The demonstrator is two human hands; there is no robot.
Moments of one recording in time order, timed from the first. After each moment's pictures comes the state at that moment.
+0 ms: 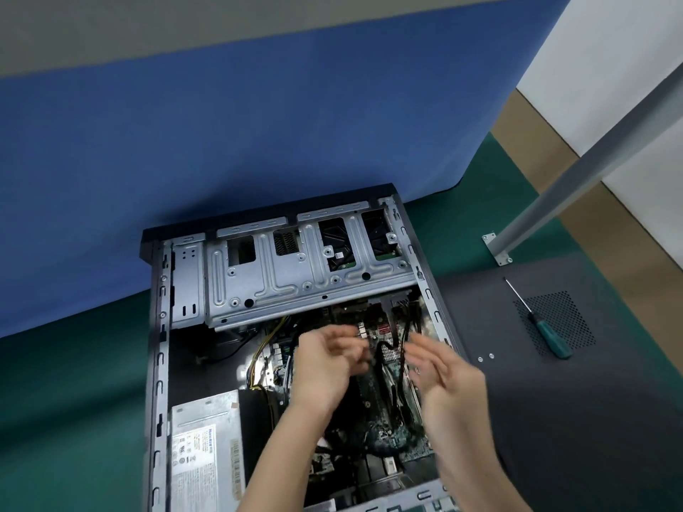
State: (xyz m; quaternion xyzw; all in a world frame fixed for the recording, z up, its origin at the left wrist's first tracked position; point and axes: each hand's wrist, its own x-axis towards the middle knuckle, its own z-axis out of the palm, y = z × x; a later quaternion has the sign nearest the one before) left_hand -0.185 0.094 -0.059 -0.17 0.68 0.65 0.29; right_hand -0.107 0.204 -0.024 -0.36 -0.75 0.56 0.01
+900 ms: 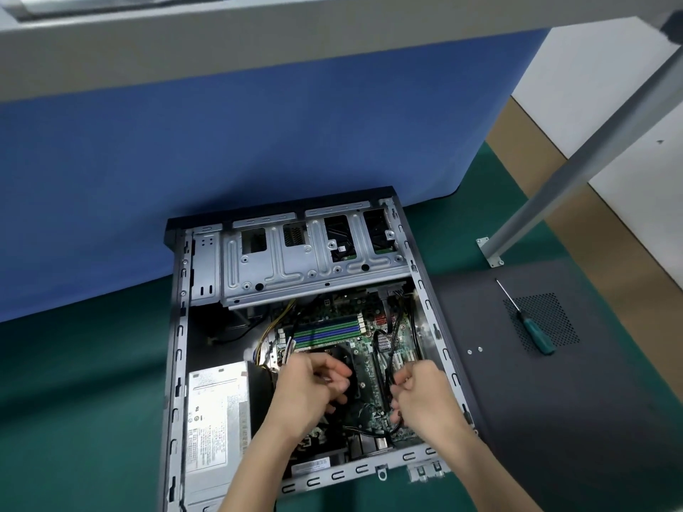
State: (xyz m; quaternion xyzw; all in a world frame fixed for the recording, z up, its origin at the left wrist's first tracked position) left_hand -0.142 0.050 -0.051 -0.07 0.79 0.52 0.33; right_hand -0.094 0.210 -0.043 -0.34 -0.81 0.42 -0.23
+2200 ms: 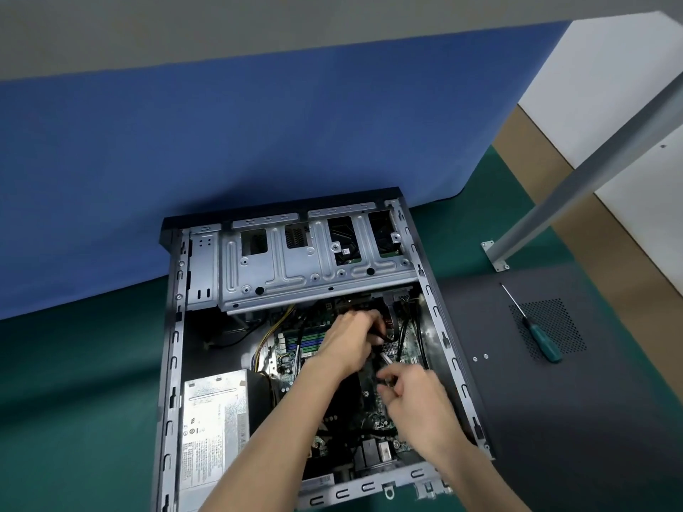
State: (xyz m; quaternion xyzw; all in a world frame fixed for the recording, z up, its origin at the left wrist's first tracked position) left_hand -0.213 0.115 -0.103 0.18 0.88 0.33 0.30; right_hand -0.104 0.199 -0.049 -0.21 -0.91 0.27 -0.21
